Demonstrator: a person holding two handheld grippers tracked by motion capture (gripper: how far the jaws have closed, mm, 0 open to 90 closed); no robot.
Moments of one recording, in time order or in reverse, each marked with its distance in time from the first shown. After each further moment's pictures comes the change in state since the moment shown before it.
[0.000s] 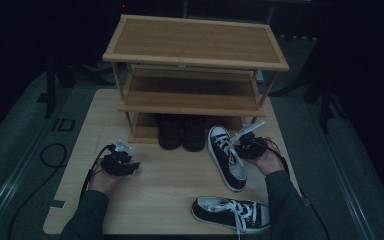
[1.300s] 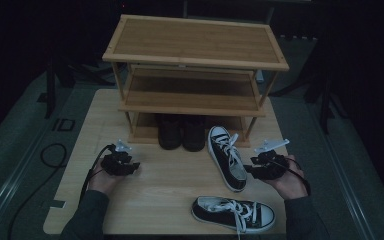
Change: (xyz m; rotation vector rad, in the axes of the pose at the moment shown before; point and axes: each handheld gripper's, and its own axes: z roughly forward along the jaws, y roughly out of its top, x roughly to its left) left arm 0.000 0.000 0.000 0.001 0.003 0.002; right arm 0.037 -0.047 -0.064 -0.018 -0.098 0.075
